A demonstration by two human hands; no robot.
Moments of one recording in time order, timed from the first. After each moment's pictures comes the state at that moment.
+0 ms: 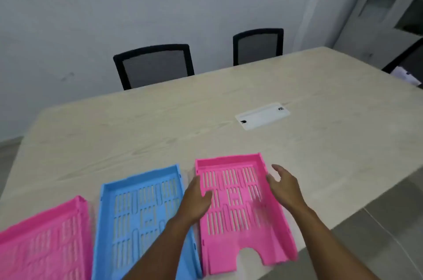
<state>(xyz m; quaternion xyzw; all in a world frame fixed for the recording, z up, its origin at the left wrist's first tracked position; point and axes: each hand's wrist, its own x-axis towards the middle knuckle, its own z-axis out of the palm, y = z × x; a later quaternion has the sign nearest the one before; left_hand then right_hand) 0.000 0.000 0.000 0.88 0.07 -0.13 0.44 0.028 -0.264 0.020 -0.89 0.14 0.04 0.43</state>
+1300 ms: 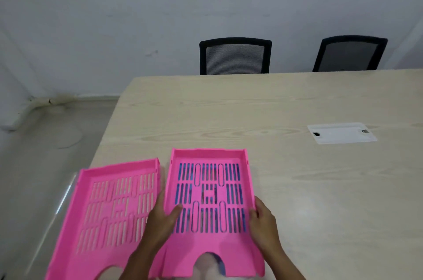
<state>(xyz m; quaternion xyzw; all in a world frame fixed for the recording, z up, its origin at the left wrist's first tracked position) -0.151 0.199 -0.012 0.78 0.35 0.00 0.52 -0.058 -0.045 -0.011 -0.86 0.01 0.15 0.49</state>
